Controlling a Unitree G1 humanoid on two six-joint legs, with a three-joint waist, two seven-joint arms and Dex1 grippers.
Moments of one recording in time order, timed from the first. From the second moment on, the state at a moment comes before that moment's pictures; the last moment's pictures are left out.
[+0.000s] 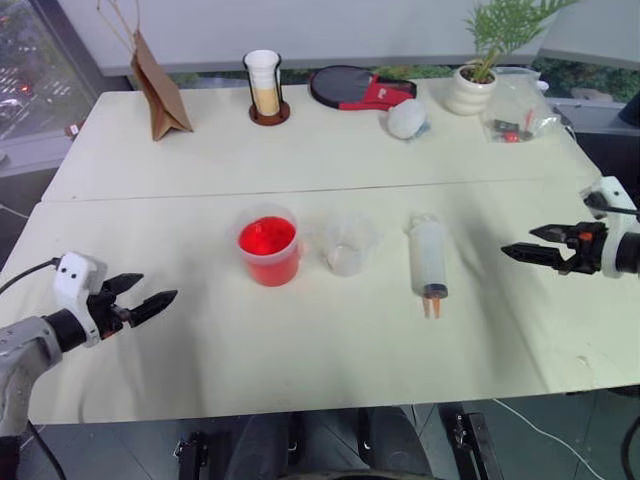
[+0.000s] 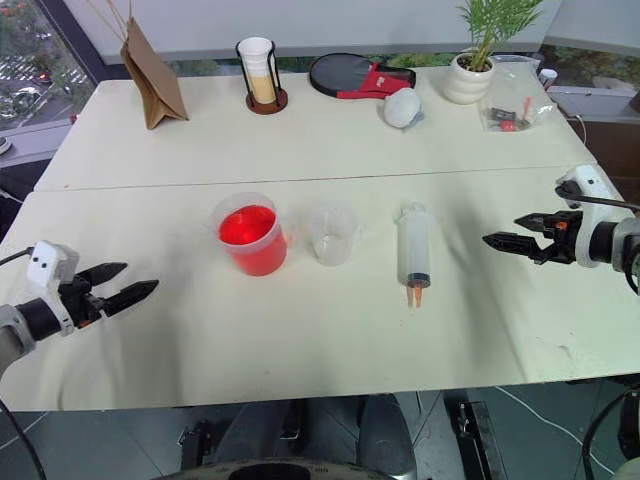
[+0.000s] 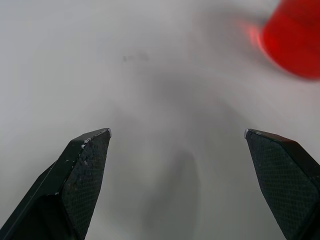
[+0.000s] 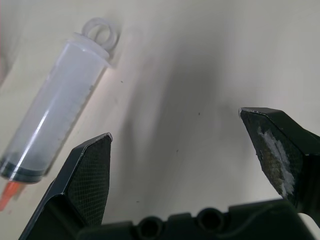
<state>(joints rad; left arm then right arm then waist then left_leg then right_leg) 0.11 0.79 0.46 -0.08 -0.57 0.54 -0.85 -0.50 -1.07 -0.11 0.41 0.34 0.70 1.10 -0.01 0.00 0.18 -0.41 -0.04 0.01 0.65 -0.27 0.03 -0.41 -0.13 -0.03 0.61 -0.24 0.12</state>
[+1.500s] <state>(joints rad) -0.41 1.08 0.17 0.06 -0.45 0.52 -1.20 -1.19 -0.91 0.42 0.54 0.27 1.56 1.22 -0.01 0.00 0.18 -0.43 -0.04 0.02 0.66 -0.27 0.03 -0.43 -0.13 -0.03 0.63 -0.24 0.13</state>
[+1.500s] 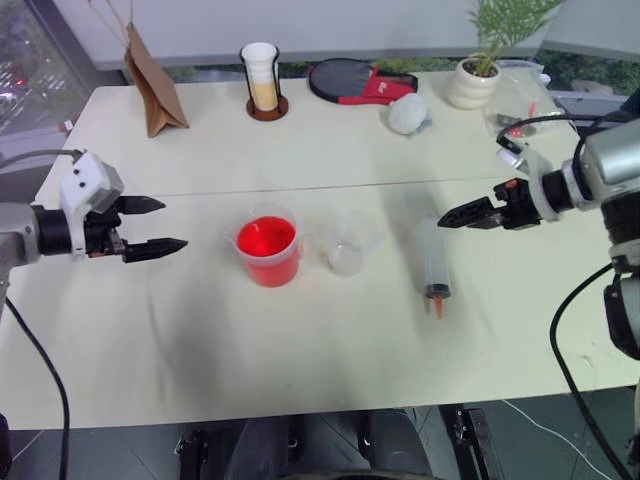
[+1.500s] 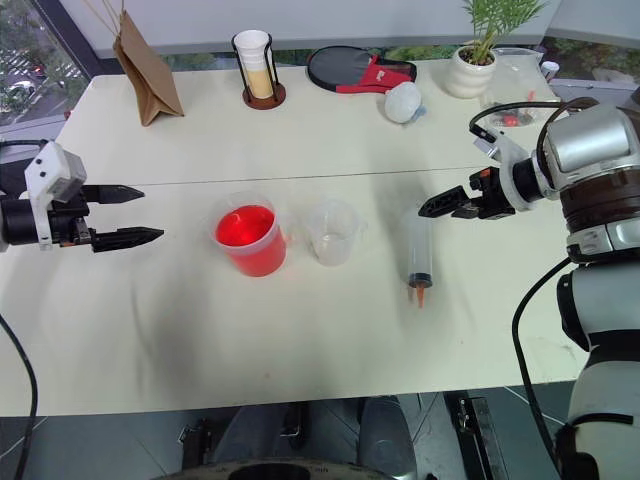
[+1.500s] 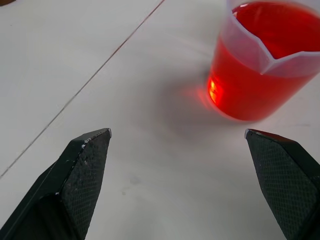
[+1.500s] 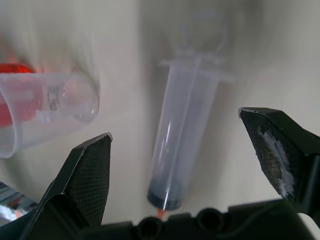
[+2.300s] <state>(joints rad) -0.35 0.99 0.18 0.11 -0.44 0.48 -1.13 -1.20 -0.72 0.31 0.64 0.25 1.28 0.98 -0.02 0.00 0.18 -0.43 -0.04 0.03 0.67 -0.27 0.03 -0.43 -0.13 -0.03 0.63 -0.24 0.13</state>
